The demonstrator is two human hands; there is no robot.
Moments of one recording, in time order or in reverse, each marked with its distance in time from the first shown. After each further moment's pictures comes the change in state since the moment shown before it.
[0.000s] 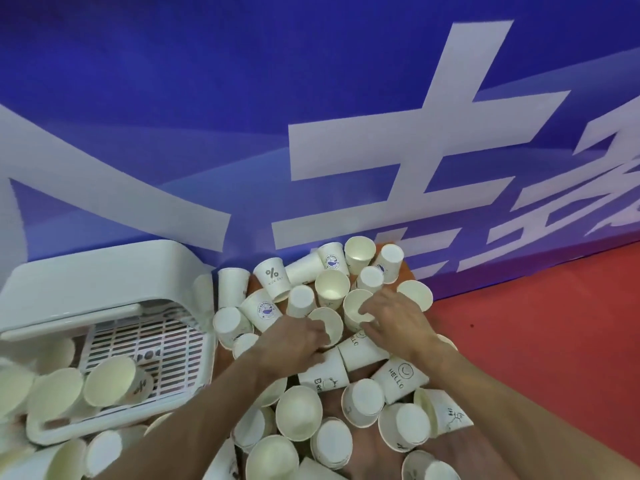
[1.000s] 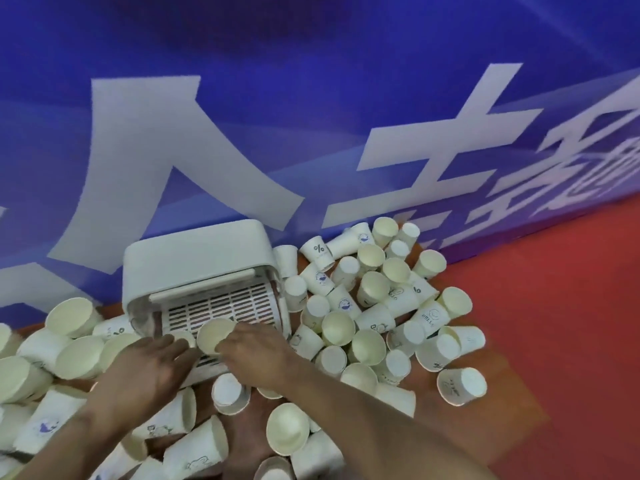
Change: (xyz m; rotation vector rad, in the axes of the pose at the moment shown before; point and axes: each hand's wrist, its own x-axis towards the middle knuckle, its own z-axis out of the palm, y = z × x) left_hand -0.354 -0.135 -0.021 0.153 0.325 -0.122; right_hand 0.043 -0.394 0.032 0.059 -0.109 -0.366
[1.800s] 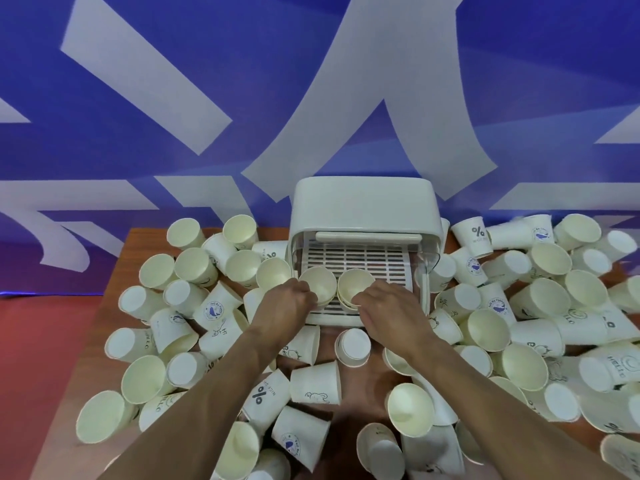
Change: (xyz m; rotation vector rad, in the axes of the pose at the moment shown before) left_hand -0.030 -0.021 0.077 -0.102 -0.179 -0.479; right_hand 0.025 0.001 0.025 -0.098 0.120 0.019
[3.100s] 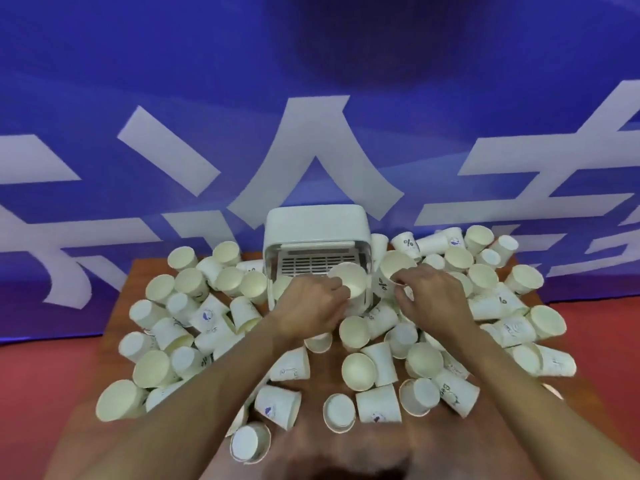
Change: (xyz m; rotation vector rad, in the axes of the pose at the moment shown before) left_hand -0.036 0.129 -0.146 -0.033 0.290 0.411; right_hand -0.116 0.038 -0.166 -0.065 0.211 0.301
